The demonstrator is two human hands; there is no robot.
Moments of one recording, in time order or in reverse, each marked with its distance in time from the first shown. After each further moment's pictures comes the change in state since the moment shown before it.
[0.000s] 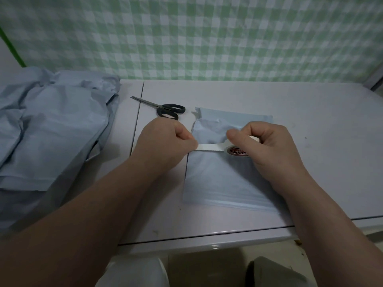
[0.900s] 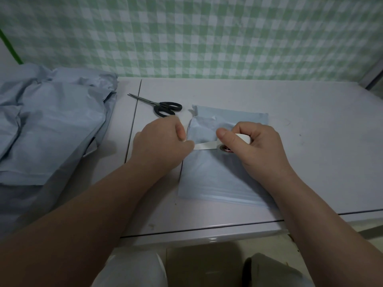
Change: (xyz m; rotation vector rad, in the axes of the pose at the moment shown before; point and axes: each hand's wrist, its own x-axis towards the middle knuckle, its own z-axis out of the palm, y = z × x) left_hand -0.001 -0.003 0.009 0.152 0.081 -0.014; right_hand -0.004 -0.002 0.007 -0.065 0.003 -0.084
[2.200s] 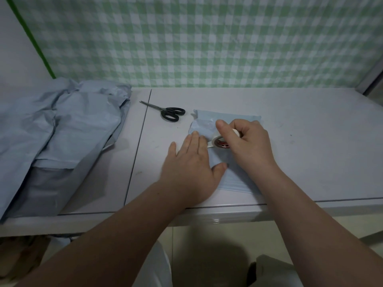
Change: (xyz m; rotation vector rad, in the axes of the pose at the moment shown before) left_hand -0.058 0.031 0.029 0.532 -0.287 0.146; right_hand -0.001 0.001 0.001 -0.081 0.108 -0.047
